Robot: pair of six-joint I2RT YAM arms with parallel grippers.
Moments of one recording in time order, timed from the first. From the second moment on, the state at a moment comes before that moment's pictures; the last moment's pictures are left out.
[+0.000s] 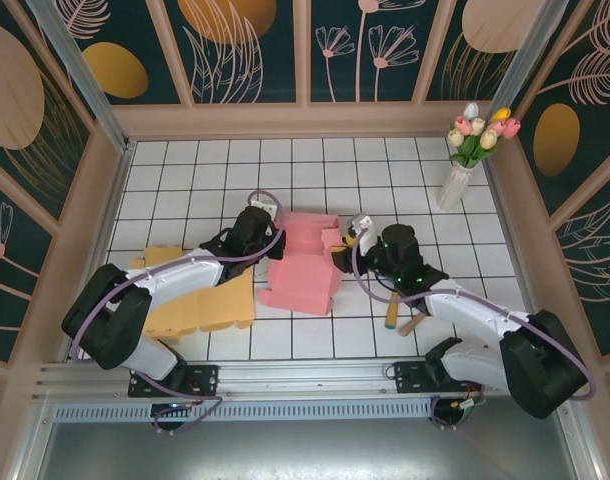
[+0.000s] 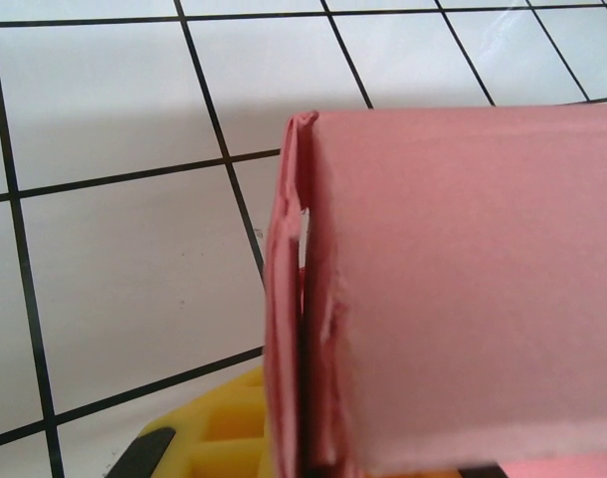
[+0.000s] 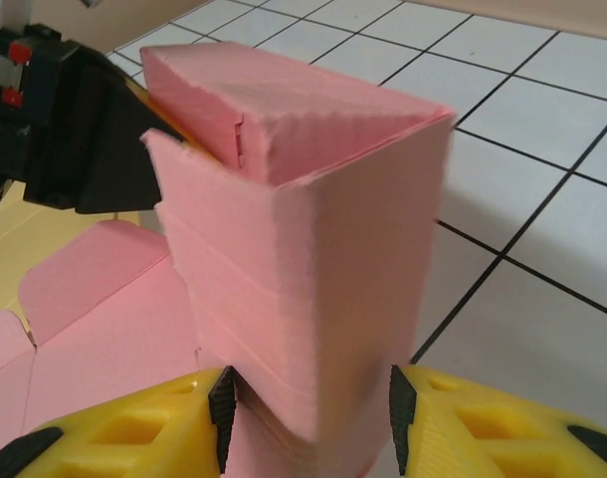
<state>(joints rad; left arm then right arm) -0.66 1.51 0.79 0.02 -0.04 -0.44 0.62 1.17 0.46 0.29 -0.24 0.02</state>
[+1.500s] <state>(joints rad) -0.66 1.54 0.83 -0.07 -0.17 -0.69 0.90 1.67 0.76 0.44 0.75 0.05</state>
